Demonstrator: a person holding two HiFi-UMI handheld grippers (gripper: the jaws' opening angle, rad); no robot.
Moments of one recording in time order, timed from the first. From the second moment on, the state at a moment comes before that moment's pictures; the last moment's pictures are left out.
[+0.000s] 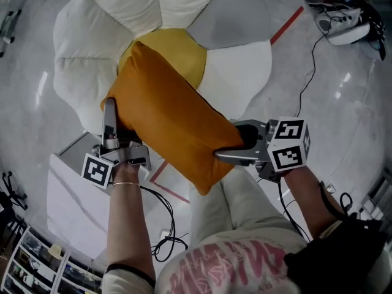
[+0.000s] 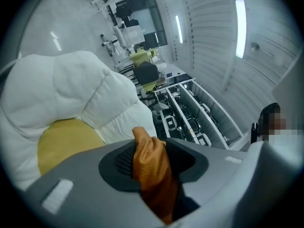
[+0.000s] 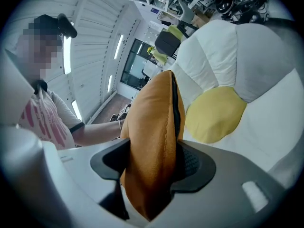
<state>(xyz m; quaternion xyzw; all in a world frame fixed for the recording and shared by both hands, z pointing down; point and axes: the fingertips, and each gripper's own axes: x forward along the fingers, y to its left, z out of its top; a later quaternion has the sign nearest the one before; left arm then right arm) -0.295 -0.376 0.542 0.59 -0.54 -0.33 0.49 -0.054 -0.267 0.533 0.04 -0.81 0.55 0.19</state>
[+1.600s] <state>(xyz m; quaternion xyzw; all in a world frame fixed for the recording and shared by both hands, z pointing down) -0.323 -0.288 0.033 0.75 -0.46 -0.45 0.17 -0.084 -0.251 0.157 -0.01 -0.97 0.23 0.09</state>
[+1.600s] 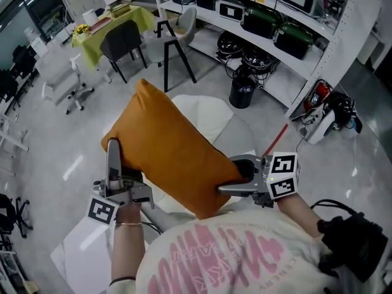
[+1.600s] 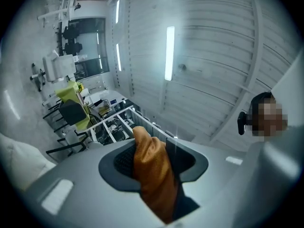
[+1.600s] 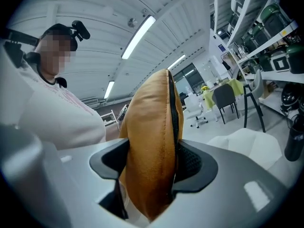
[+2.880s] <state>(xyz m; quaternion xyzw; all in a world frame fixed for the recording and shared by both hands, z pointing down) -0.336 -0.296 0.062 0.73 -0.48 -0.44 0.22 -0.092 -0.253 0.172 -0.04 -0.95 0.28 0.10</state>
